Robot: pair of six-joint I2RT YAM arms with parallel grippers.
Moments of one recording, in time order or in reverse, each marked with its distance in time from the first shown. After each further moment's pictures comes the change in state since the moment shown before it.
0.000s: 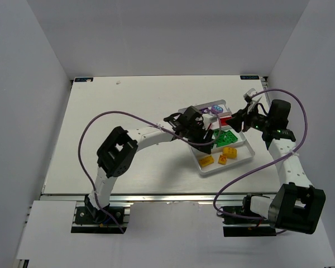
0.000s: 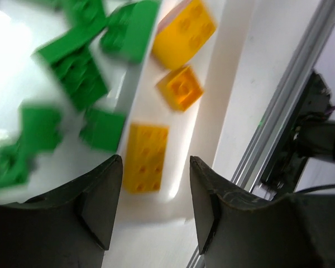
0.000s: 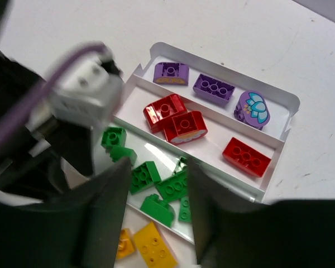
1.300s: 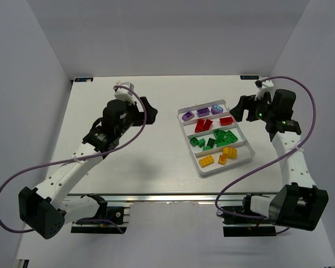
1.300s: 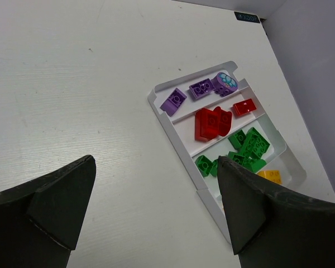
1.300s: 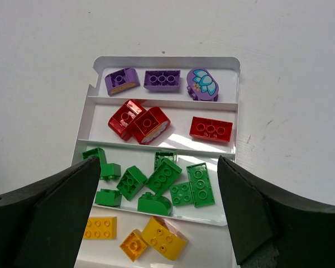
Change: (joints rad) left arm 0.335 -0.985 -0.629 0.173 -0.603 -0.185; right arm 0.014 0.029 0.183 -0.157 0.323 0.250
